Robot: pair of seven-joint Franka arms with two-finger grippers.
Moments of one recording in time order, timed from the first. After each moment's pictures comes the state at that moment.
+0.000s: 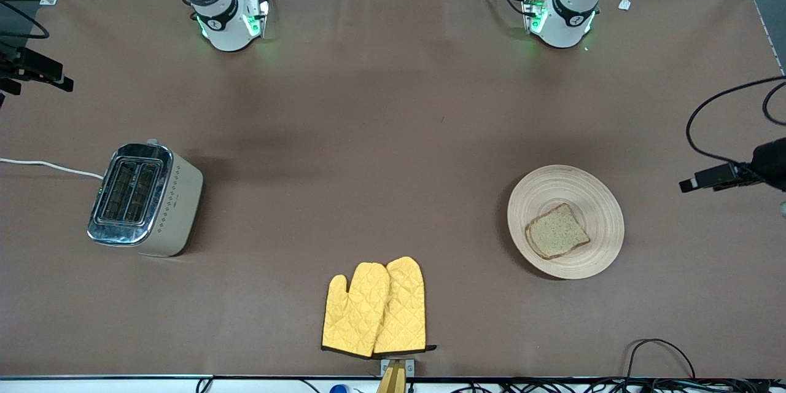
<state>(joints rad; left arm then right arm) 0.33 0.35 -0.11 -1.57 -0.40 1.81 0.23 -0.17 -0.02 0.03 -1.53 0.04 1.37 -0.16</state>
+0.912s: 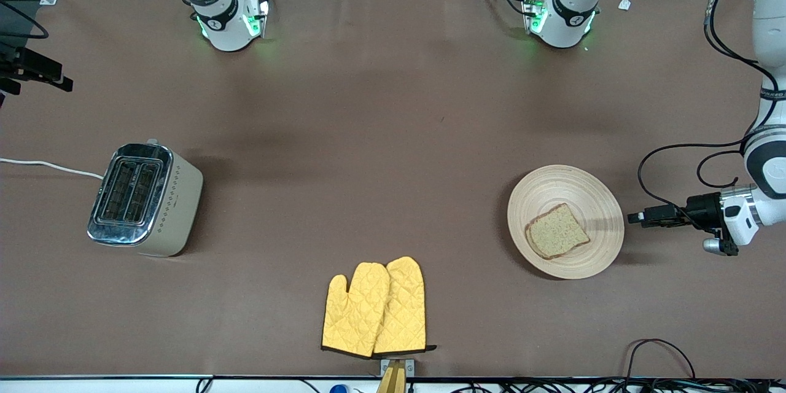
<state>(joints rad) 0.40 0.72 -0.11 -1.54 -0.65 1.90 0.65 -0.17 -0.02 0.03 -1.53 0.04 1.36 -0.16</state>
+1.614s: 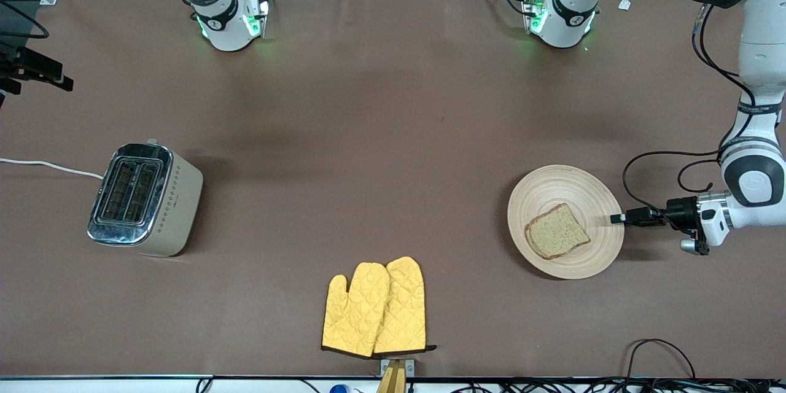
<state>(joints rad) 0.40 0.81 -0.12 -1.53 -0.69 1.90 0.71 -0.17 -0.02 0.03 -1.53 0.04 1.36 -0.16</state>
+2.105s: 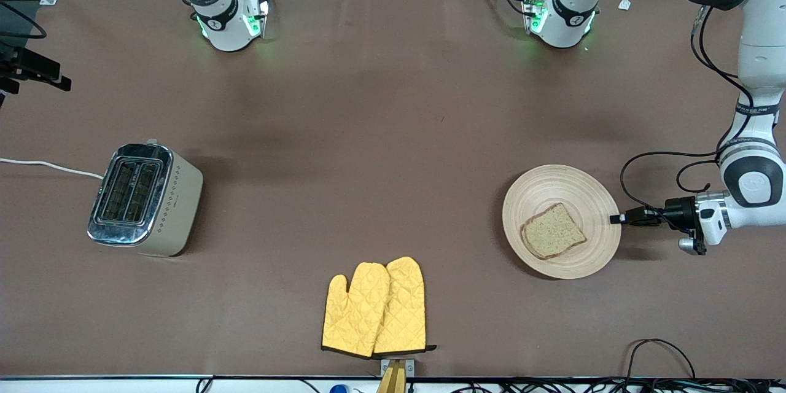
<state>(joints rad) 0.41 0.82 -0.12 -1.53 -0.71 1.89 0.75 -0.18 -0.02 0.03 -1.53 0.04 1.36 -0.16</state>
